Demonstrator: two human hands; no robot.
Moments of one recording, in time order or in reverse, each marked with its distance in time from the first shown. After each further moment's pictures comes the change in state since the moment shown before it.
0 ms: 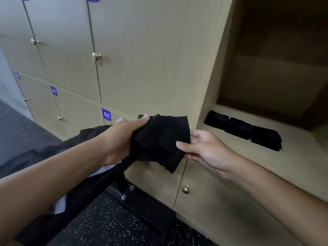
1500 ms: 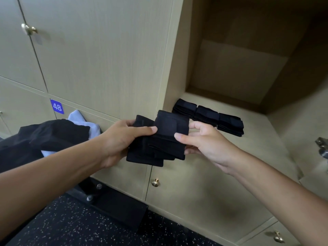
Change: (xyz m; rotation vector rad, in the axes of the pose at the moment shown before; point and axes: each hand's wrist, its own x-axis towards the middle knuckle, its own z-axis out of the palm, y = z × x) left_hand 0.041 -0.029 0.076 0.126 -0.198 -0.013; right_hand -0.026 0.007 -0.071 -0.221 0.289 0.110
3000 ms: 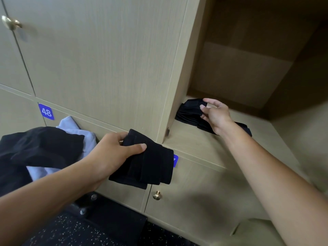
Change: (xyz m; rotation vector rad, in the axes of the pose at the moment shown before) left_hand 0.019 -0.015 -0.033 0.205 0.150 0.055; right_hand 0.186 0.022 -0.067 0.337 0.551 -0.039
